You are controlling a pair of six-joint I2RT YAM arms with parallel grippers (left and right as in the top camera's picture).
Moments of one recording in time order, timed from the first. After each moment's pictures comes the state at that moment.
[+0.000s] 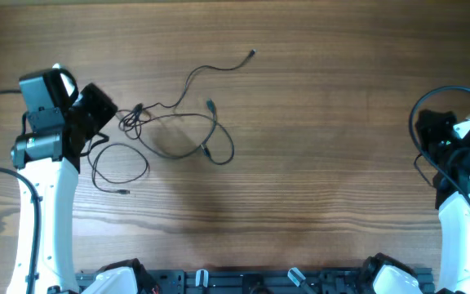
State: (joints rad) left arm 0.22 1.30 1.07 -0.59 0.26 -0.58; right arm -0.49 1.16 0.70 -0.19 -0.37 0.73
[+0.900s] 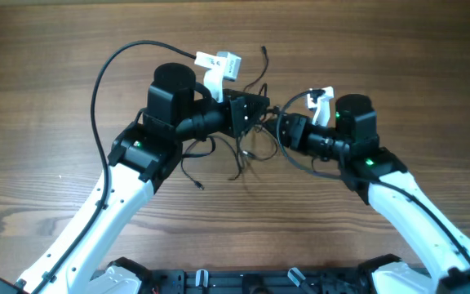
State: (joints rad) left arm -0.47 1.31 1.07 -0.17 0.63 -0.58; right arm 0.30 1.32 0.69 0.00 -0.63 0.85
